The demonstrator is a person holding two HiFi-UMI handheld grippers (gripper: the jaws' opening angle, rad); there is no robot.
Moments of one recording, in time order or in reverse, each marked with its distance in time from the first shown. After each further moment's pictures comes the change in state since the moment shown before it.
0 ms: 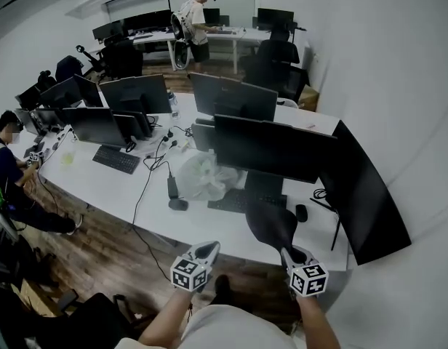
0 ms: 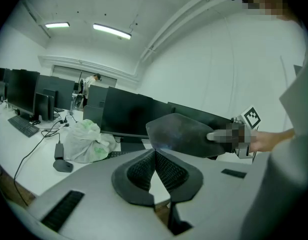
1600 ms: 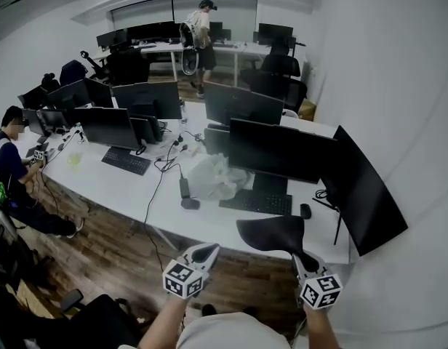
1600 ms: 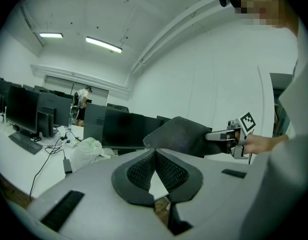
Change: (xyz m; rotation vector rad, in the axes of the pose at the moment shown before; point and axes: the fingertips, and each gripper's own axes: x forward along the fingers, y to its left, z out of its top) left arm -0.134 -0.026 0.047 0.088 -0.106 -0.077; right arm -0.093 0.104 0.040 -0.035 -0.173 -0.041
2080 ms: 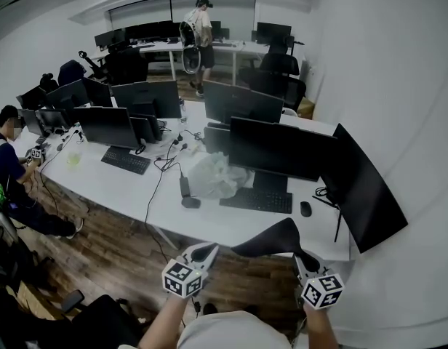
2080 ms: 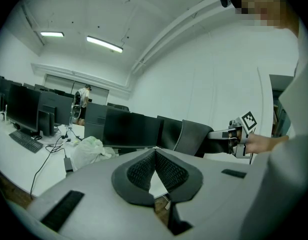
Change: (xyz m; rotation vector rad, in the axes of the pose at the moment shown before) left arm -0.009 0.006 -0.002 -0.009 0.000 -0.002; right arm -0.005 0.012 0.003 0.049 -0.017 0.003
